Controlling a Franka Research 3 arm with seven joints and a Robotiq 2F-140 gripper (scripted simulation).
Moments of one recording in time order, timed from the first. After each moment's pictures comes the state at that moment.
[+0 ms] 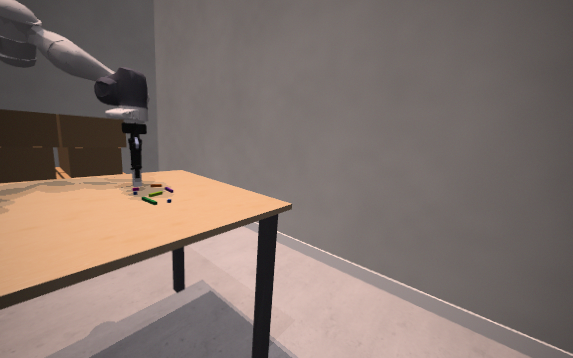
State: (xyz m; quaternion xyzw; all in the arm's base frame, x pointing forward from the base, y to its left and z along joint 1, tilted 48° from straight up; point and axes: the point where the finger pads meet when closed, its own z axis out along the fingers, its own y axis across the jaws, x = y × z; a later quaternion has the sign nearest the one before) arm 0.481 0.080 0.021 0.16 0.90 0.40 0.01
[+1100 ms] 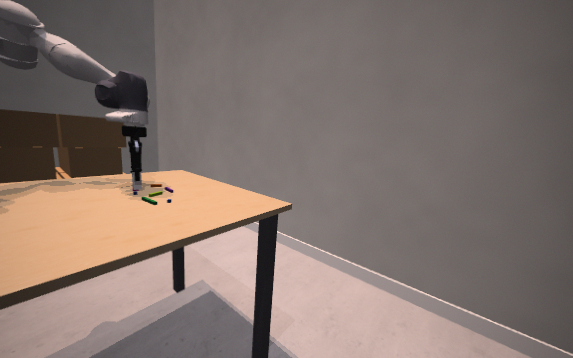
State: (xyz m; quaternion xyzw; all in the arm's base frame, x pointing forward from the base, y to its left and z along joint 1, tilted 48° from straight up) arm 0.482 0.088 0.013 0.16 0.90 0.40 0.01
